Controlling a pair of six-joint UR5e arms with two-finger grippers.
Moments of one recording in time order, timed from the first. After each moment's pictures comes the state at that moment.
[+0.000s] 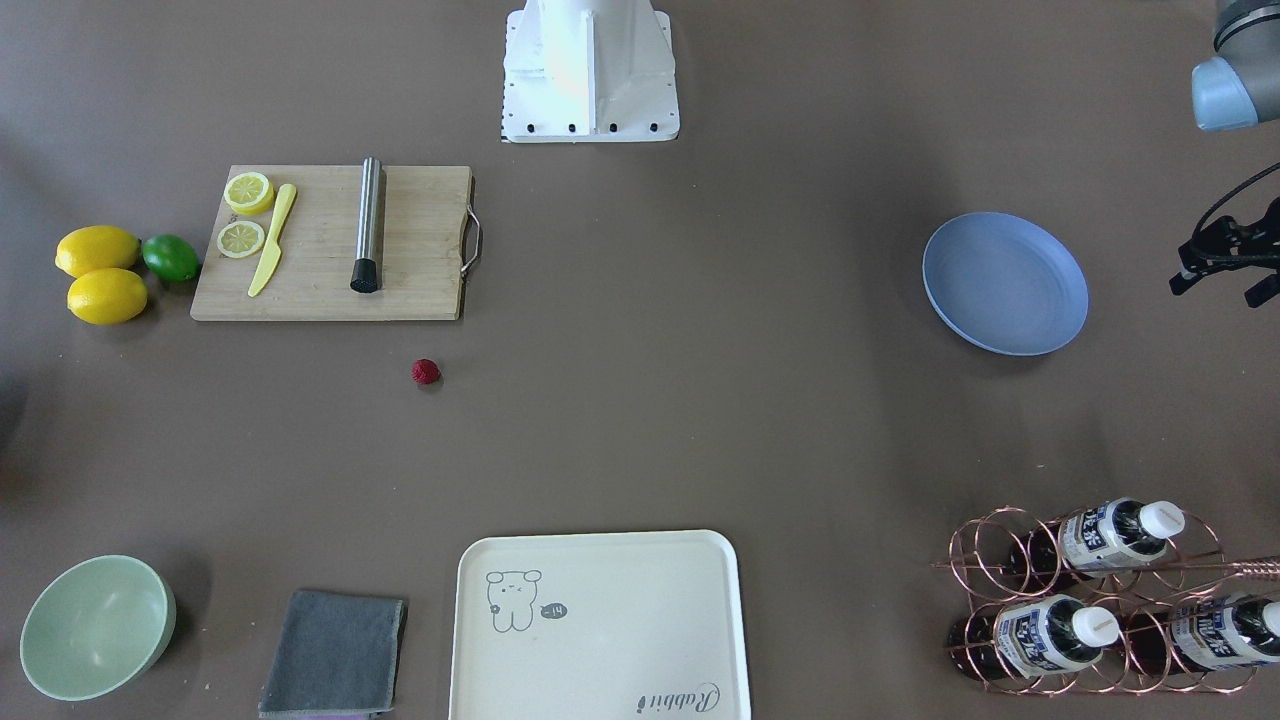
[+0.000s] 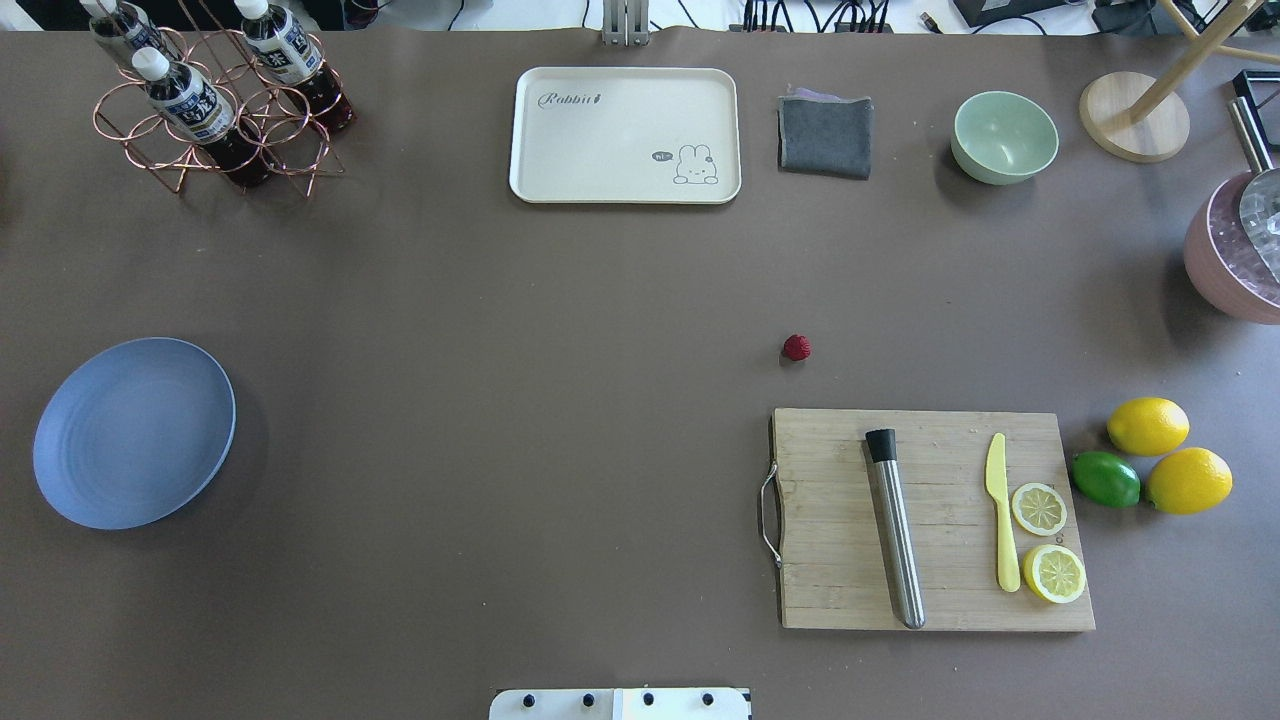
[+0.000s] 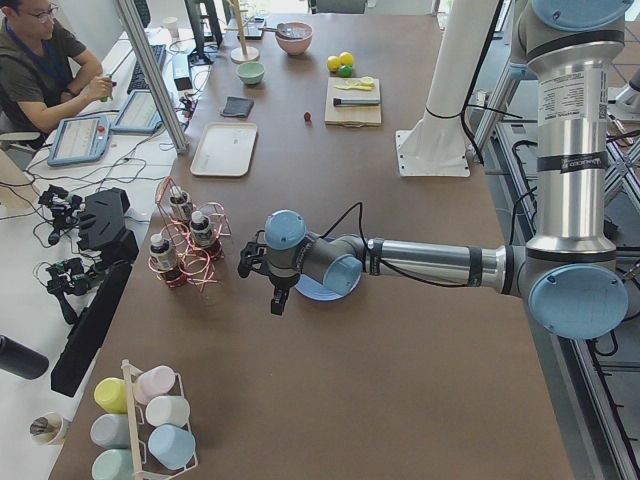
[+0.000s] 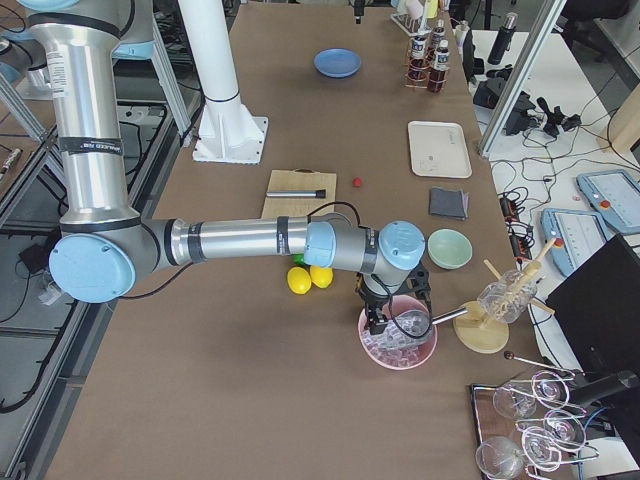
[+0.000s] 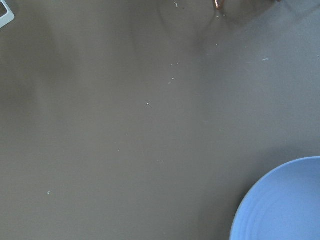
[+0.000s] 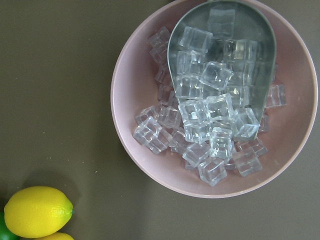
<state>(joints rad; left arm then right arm) -1.27 -1.49 -1.63 -2.09 -2.34 -0.37 1.52 -1.50 1.60 -1.76 2.41 -0.28</state>
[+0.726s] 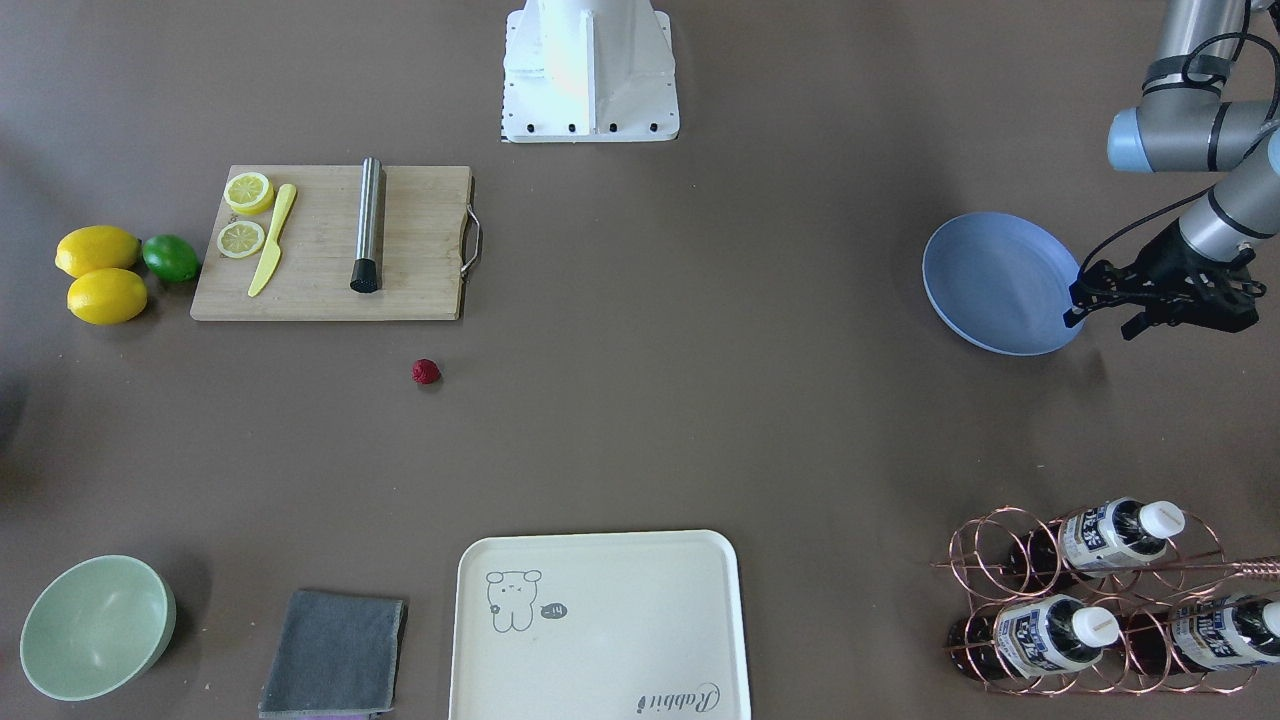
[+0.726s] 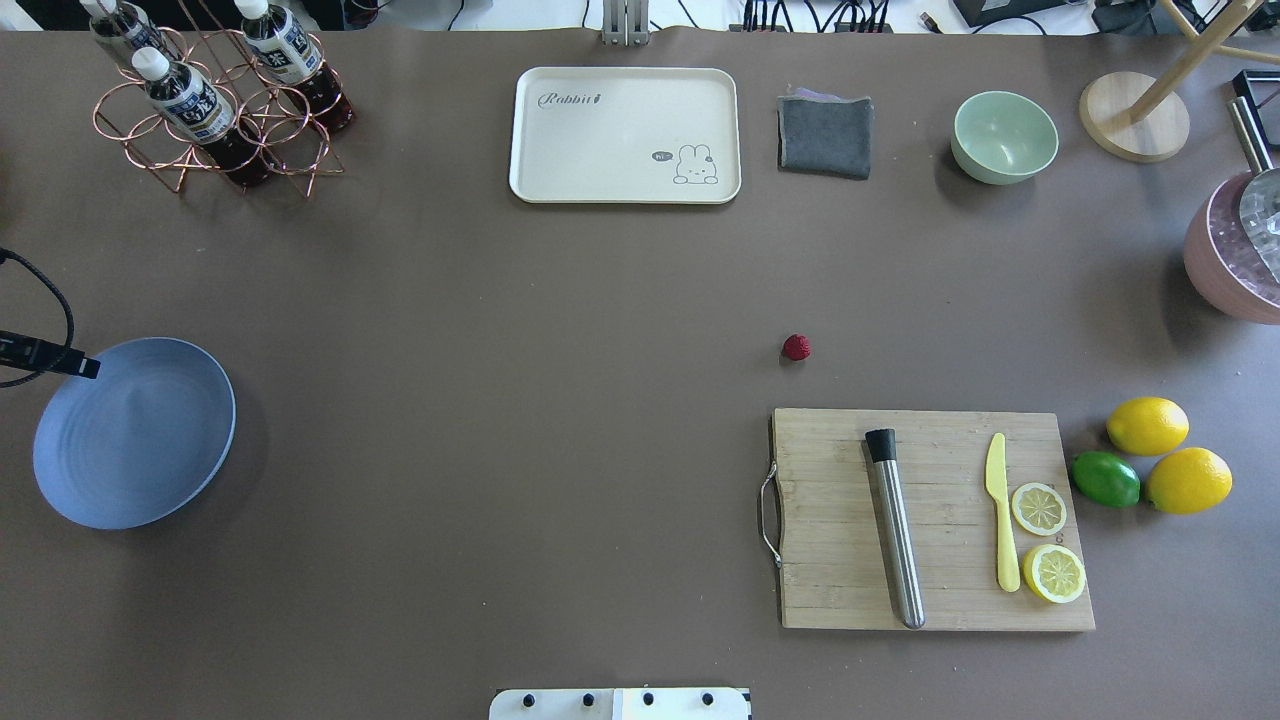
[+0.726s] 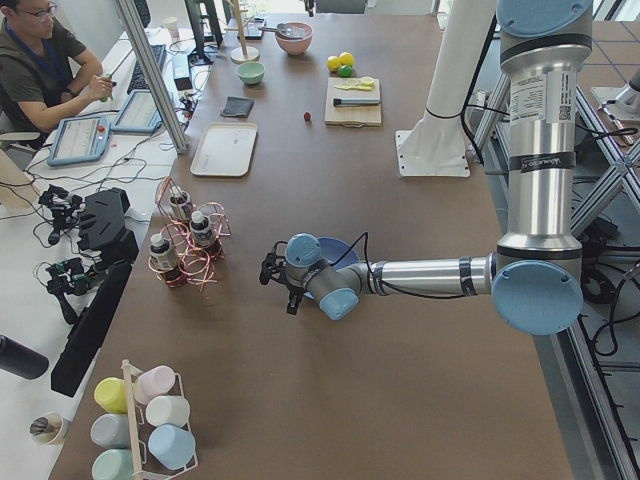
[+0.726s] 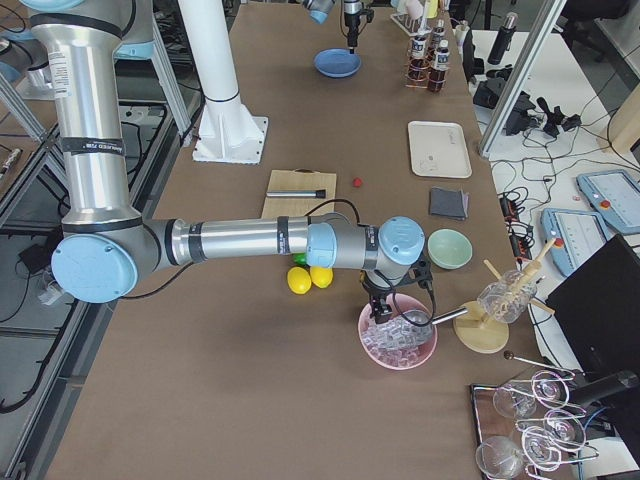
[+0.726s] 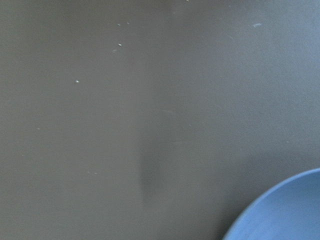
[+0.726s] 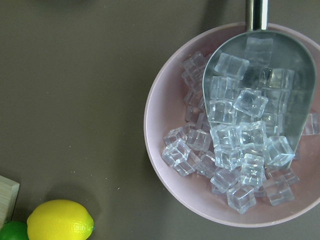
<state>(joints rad) -1.04 -1.51 -1.45 -2.48 -2.24 -0.66 1.50 -1.50 1.60 -1.68 2.46 -0.25</state>
